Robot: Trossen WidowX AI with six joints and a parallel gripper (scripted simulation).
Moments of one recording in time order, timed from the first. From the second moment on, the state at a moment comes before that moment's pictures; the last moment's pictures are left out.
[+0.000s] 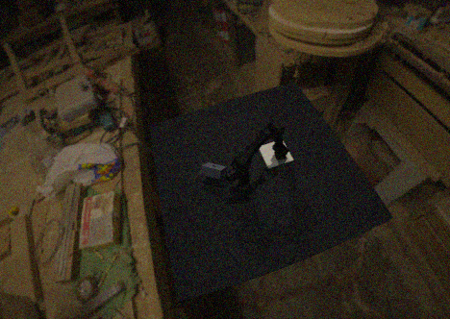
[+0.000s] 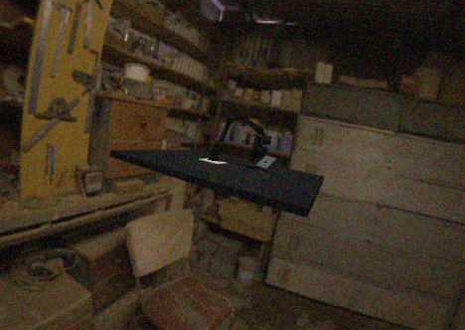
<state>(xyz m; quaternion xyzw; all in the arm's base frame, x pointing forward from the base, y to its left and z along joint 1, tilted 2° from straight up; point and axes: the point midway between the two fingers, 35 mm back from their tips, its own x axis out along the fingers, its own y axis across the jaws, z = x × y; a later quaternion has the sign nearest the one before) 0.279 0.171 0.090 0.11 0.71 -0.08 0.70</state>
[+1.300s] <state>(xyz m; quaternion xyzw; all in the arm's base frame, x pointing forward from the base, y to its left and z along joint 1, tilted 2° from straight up) 0.288 0.156 0.156 0.13 0.71 -0.07 0.68</state>
